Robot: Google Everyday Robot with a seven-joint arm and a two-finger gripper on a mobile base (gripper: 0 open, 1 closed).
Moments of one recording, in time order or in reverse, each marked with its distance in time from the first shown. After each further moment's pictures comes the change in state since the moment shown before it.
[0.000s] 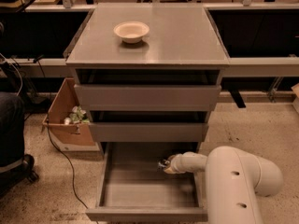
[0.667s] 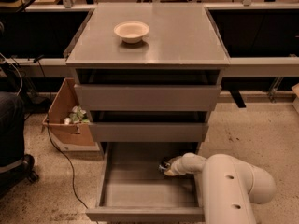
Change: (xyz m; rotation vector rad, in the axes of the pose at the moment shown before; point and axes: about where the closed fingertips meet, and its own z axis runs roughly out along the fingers) arm 0.024 0.002 0.031 -0.035 0.009 0.051
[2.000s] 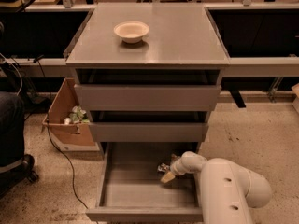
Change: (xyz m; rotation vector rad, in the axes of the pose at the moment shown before) arm 0.004 0.010 0.016 -0.072 -0.005 0.023
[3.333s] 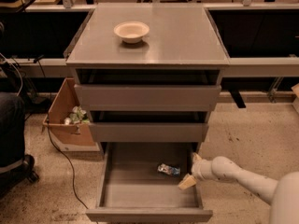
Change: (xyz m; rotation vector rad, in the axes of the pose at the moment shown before) arm 0.007 0.020 -0.168 0.038 -0.124 0.073
